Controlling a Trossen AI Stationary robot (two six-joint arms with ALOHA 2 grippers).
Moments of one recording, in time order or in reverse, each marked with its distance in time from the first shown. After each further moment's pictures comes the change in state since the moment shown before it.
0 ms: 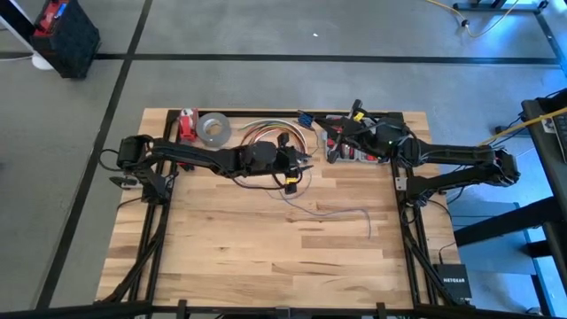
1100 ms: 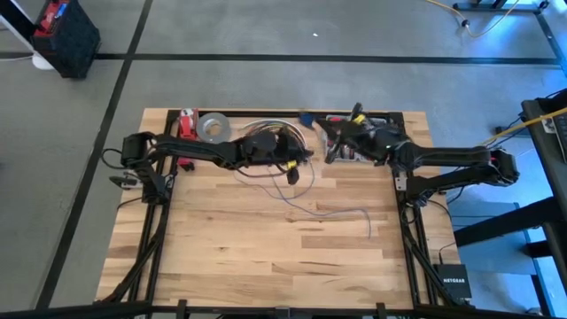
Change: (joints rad) left arm 0.077 0.034 -0.005 0.042 0.132 -0.253; right arm 0.001 0.004 -0.082 0.177 0.044 0.041
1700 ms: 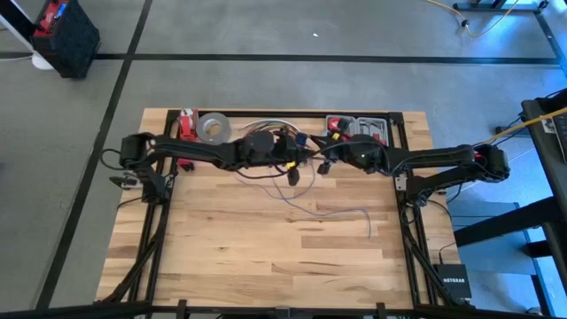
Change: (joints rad) left arm -0.012 -0.011 0.005 0.072 0.002 -0.011; right arm -0.001 0.127 -0.114 -0.107 0.077 -0.120
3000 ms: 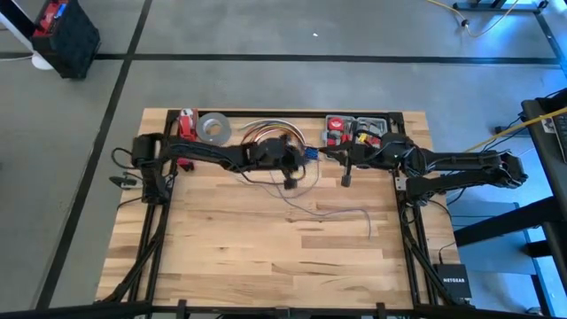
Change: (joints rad) left arm 0.031 0.063 0.001 -0.216 -0.065 0.281; right arm 0.072 -0.279 0.000 -0.124 -0.320 0.083
